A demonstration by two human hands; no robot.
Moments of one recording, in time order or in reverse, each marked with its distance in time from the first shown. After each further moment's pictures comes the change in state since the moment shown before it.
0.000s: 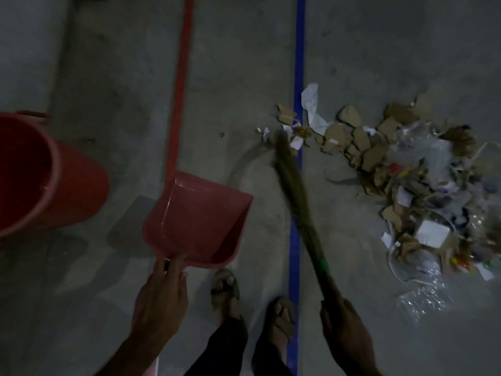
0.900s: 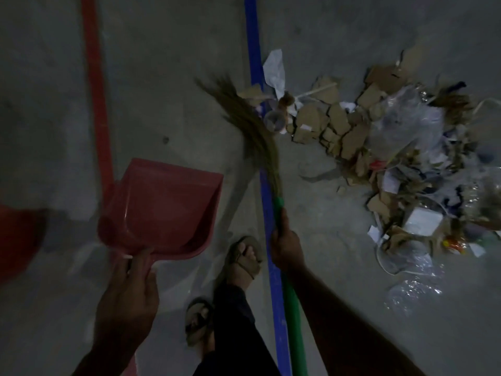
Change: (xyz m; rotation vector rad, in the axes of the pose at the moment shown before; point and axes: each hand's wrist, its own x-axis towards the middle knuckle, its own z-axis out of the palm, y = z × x) left_hand 0.183 0.064 0.052 0.164 0.081 0.179; right_hand 0.290 -0.026 0.002 0.410 0.027 0.269
